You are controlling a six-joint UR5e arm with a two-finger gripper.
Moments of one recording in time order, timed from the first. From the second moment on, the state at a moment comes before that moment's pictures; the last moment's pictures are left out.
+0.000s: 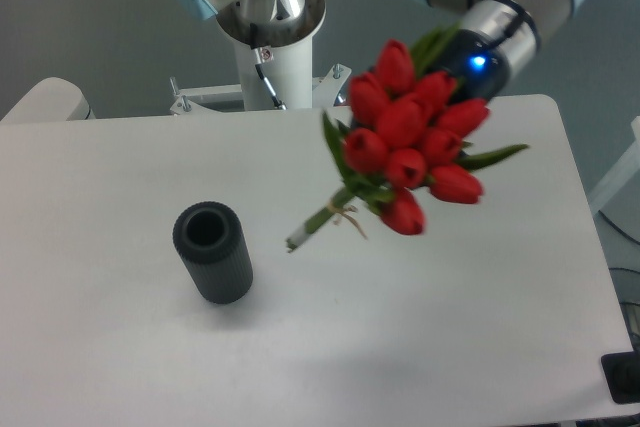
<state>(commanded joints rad) 2.84 -1.89 -1.52 -1.02 0.13 0.91</state>
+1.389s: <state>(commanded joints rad) 2.62 -1.93 -1.37 -1.12 1.06 1.08</state>
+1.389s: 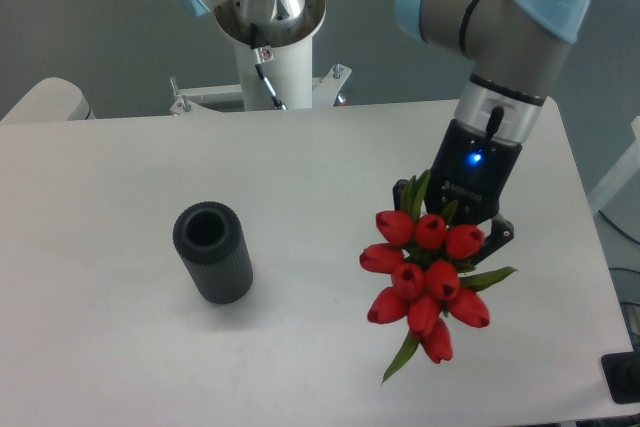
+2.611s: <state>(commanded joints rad) 2.47 -2.07 -1.20 -1.37 1.56 1.21</state>
